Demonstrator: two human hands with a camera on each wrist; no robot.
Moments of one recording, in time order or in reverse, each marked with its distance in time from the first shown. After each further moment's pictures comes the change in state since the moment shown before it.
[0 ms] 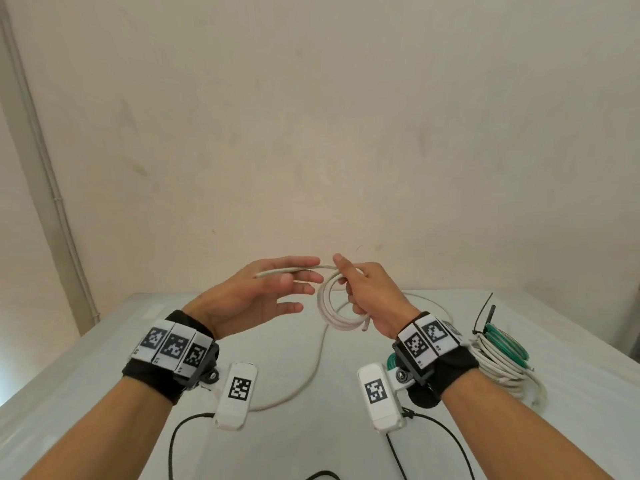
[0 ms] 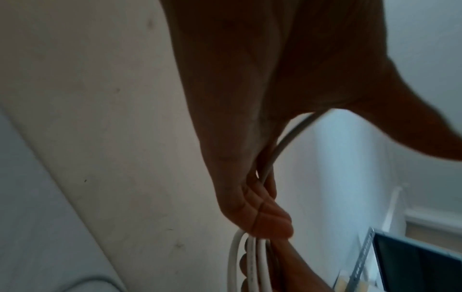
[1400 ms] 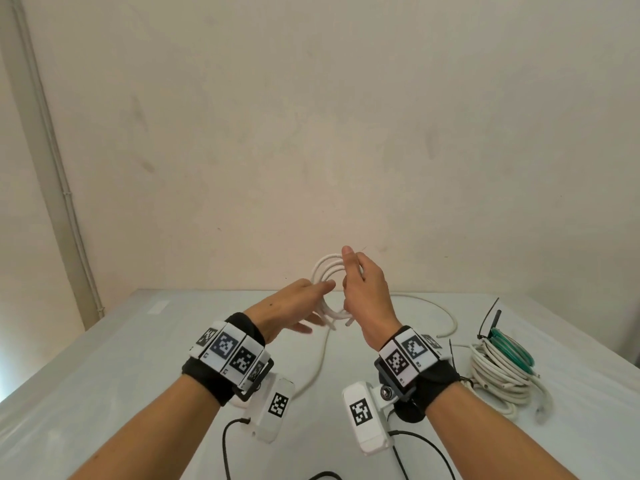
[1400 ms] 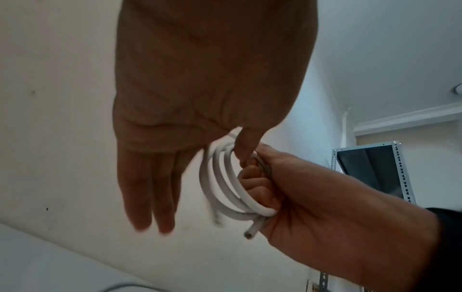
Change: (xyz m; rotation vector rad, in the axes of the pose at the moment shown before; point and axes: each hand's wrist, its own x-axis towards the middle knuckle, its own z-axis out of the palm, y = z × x) left_hand 0.031 -0.020 0.046 0.528 0.402 -0.373; right_hand -0.002 0.009 0.030 -0.009 0.216 -0.165
